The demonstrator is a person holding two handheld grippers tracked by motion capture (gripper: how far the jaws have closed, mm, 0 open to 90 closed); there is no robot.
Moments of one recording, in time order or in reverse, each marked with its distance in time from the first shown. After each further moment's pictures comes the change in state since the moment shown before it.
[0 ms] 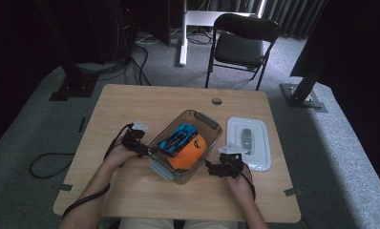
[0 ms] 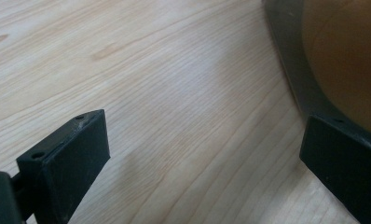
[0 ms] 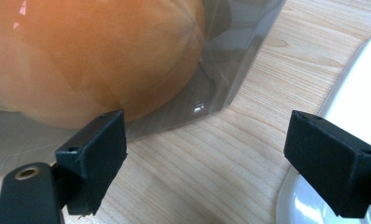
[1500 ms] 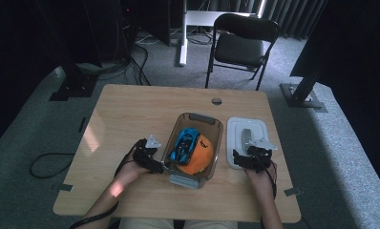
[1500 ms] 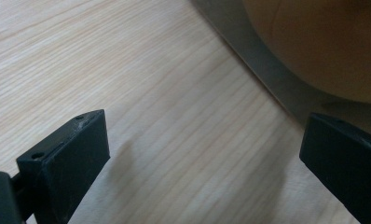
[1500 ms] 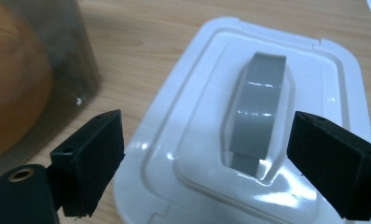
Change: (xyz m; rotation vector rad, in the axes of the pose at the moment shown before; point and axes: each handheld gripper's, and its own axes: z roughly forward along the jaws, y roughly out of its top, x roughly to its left) left arm -0.068 -0.016 0.011 -0.007 0.013 0.070; right arm -0.068 -0.011 -0.038 -0.014 -0.263 0.186
